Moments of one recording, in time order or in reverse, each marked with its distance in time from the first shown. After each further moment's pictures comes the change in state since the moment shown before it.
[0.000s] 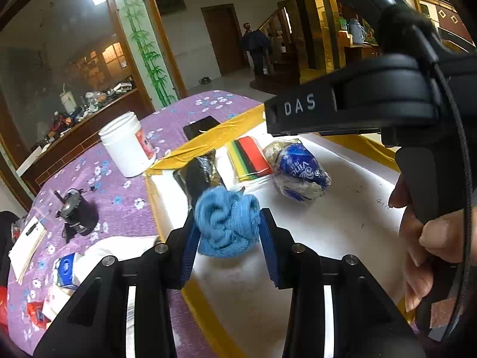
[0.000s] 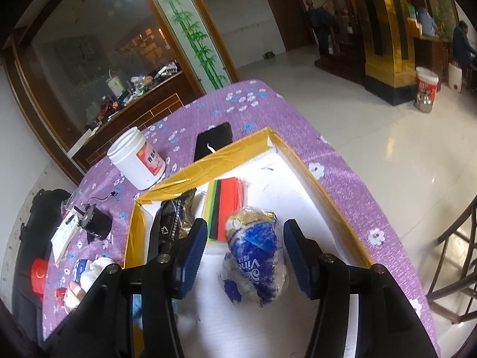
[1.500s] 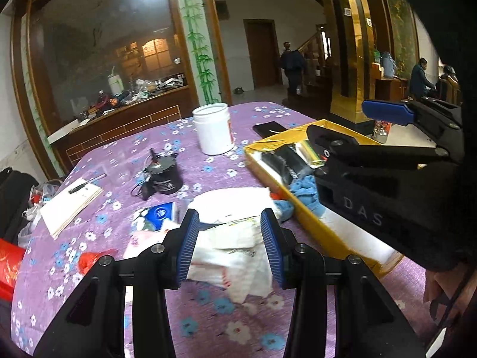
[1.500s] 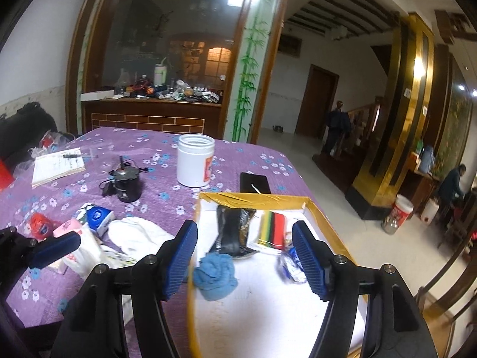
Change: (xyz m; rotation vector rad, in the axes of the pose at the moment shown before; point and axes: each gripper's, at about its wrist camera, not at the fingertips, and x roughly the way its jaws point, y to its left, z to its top) left arm -0.088 0.116 -0.067 -0.170 -0.066 0.079; right arm -0.092 0.164 -0.090 -0.520 -0.298 -0.209
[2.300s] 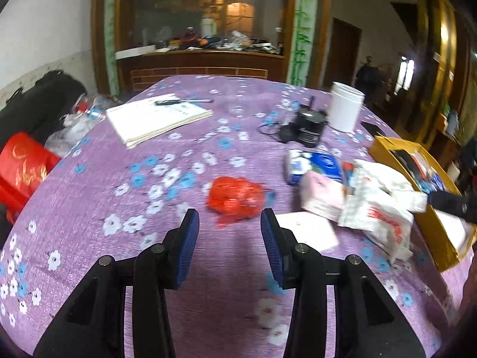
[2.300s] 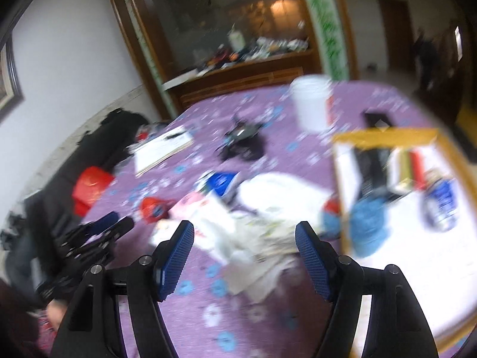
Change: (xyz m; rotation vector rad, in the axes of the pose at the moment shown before) left arm 0.008 0.184 -0.088 -0.397 0.130 0.161; right arm 0.033 0.045 -0.015 0.180 0.264 0.639
